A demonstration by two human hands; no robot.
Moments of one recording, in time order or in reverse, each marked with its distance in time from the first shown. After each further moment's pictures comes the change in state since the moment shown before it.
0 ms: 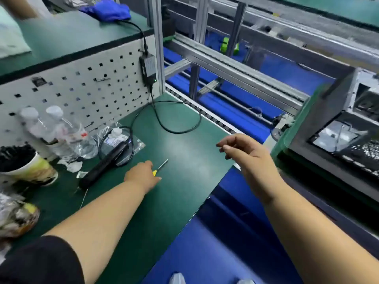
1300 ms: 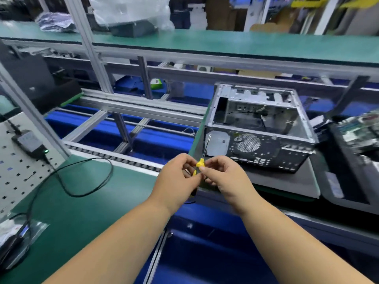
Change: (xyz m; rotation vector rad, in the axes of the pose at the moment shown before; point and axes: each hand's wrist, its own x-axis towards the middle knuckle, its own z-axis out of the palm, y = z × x) left_hand -0.149 0.387 -0.035 -0.783 0.027 0.855; right_hand -0.065 -0.001 -0.236 0.159 0.486 0.185
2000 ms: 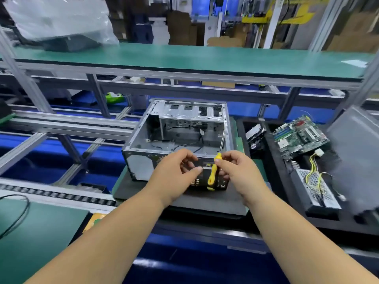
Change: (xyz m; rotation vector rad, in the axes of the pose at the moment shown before) left_hand 0.096 0.094 0.196 0.023 -0.187 0.189; right_hand 0.059 -0.011 -0.262 -0.117 0.312 -0.064
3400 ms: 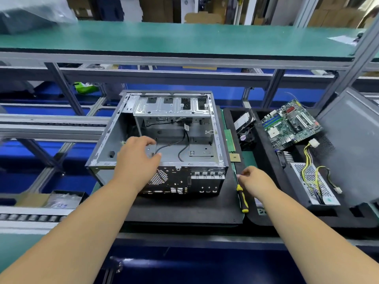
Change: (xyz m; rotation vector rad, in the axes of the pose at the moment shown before) left_hand 0.094 -0.063 -0.025 0.482 0.137 -0.139; right_hand 0.100 0.106 -0.076 -0.851 0.050 0.375
